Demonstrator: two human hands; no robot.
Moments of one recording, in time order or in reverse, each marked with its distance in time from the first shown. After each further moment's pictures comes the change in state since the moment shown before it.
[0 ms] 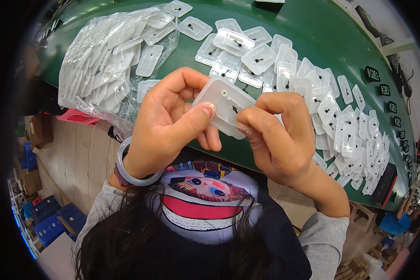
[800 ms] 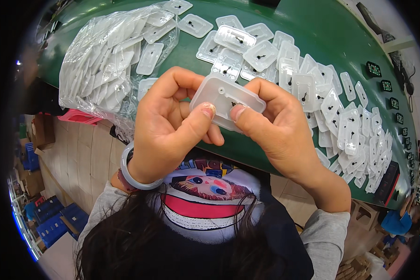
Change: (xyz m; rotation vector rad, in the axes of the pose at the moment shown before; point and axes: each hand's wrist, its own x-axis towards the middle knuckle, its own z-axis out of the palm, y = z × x) left_hand -0.007 -0.004 0.004 0.063 0.066 0.062; right_hand 0.018 -0.011 0.000 1.069 -0.166 0.977
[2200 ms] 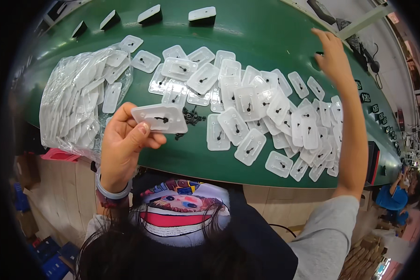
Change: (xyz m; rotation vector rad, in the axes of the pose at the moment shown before) left_hand 0.012 -0.010 -0.023 -0.145 0.022 -0.117; right_hand 0.059 -0.069 -0.276 -1.835 0.542 -0.564
